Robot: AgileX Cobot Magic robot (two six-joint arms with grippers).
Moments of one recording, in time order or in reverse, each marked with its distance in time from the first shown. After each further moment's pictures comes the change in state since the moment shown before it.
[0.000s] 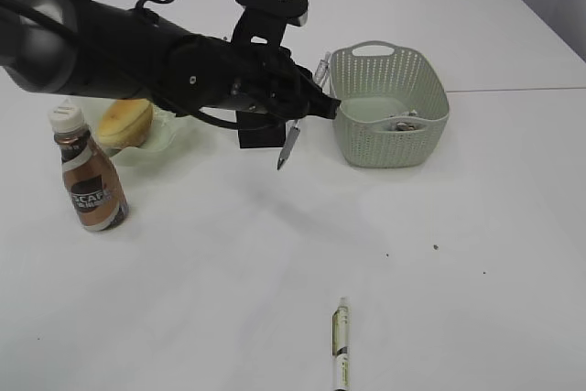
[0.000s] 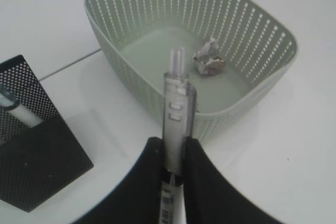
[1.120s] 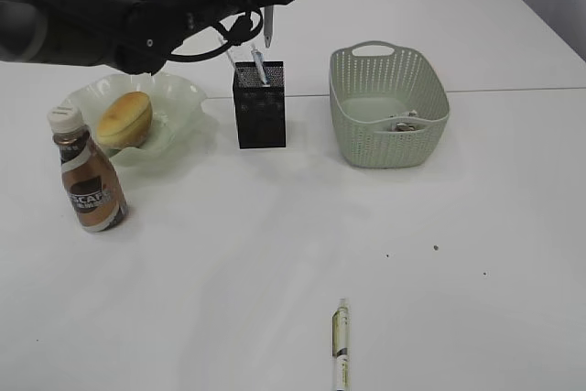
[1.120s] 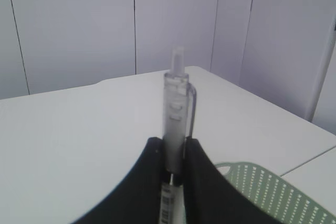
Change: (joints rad) left arm 0.158 0.035 -0.084 -0.015 -0.498 -0.002; right arm 0.000 0.000 0.000 0.000 0.000 0.000
